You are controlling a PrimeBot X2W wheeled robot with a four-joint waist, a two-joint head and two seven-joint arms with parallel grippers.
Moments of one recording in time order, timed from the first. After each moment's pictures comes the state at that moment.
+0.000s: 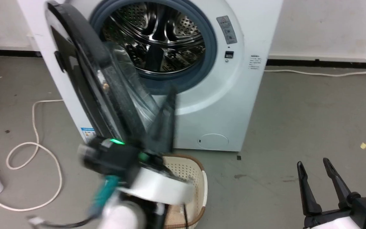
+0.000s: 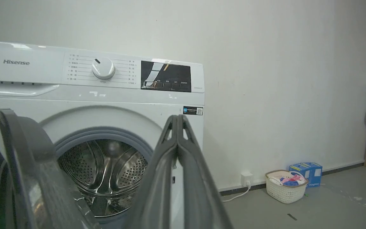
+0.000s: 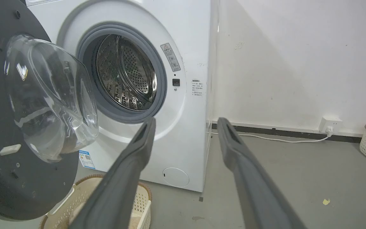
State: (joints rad) left arm -0.26 0.05 -0.40 -0.33 -0.18 0.12 -0.03; right arm 0.09 -0.05 -0.03 -0.06 0.09 0.13 -0.21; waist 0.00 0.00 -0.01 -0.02
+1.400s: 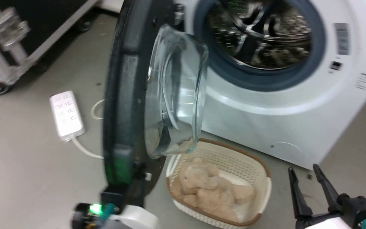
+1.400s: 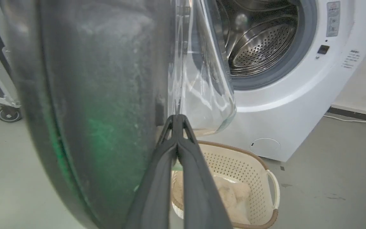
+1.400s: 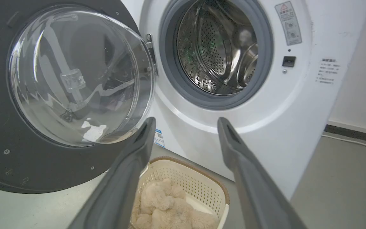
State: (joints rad) left arm -0.06 0.17 -0.42 0.07 -0.28 0.25 -0.11; right arm 0.09 -0.05 0.00 0.01 0.14 0.13 -0.21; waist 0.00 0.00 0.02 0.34
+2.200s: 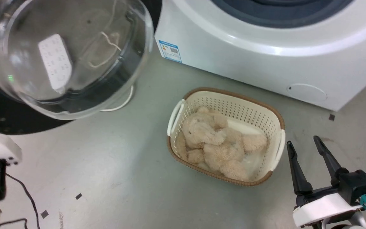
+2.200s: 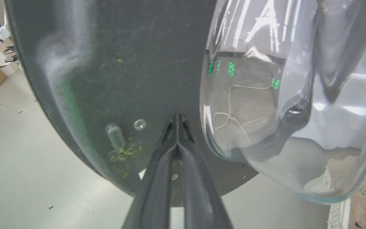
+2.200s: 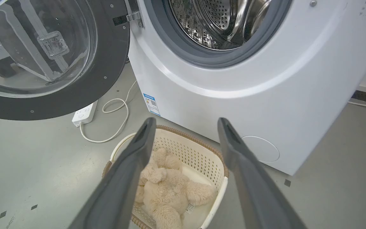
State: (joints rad) left arm -0.43 0.56 -0.03 0.45 -0.46 0.11 -0.13; right arm -0.01 -0.06 0.02 -0.07 0.04 0.13 -0.13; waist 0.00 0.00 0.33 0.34
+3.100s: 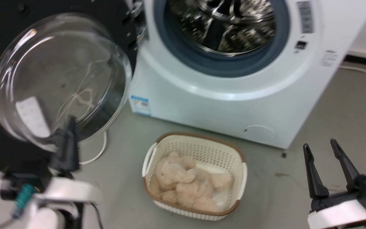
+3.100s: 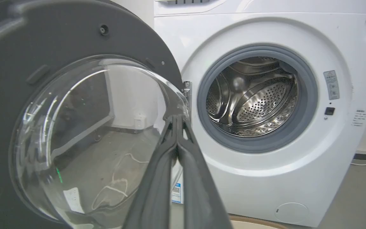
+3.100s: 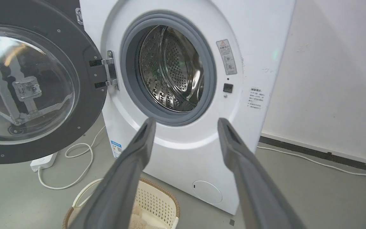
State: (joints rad) left arm -0.16 0.32 -0.12 0.01 -0.34 0.09 -0.26; right arm 0.00 -0.05 -0.08 -0.07 0.04 0.13 -0.18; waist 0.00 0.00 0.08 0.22
